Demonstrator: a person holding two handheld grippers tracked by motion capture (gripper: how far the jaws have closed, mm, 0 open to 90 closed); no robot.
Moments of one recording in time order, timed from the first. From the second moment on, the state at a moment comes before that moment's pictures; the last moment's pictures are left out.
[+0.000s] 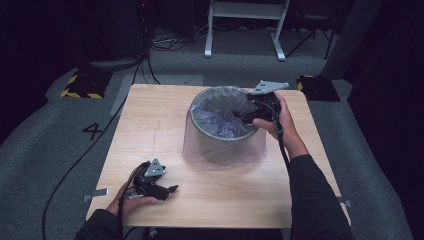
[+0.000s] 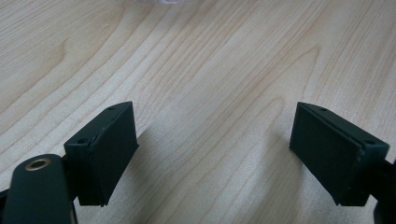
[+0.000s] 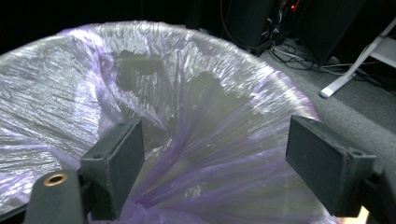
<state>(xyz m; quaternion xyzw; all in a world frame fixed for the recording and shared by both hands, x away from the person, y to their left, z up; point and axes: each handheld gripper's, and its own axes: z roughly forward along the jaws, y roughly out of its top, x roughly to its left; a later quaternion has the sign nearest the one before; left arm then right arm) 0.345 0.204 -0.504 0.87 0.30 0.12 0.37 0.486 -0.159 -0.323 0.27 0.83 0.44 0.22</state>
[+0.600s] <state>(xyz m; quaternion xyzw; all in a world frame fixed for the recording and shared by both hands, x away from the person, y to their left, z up) 0.345 0.204 -0.504 0.87 0.30 0.12 0.37 0.495 -0.143 -0.330 0.28 0.85 0.40 0.20</state>
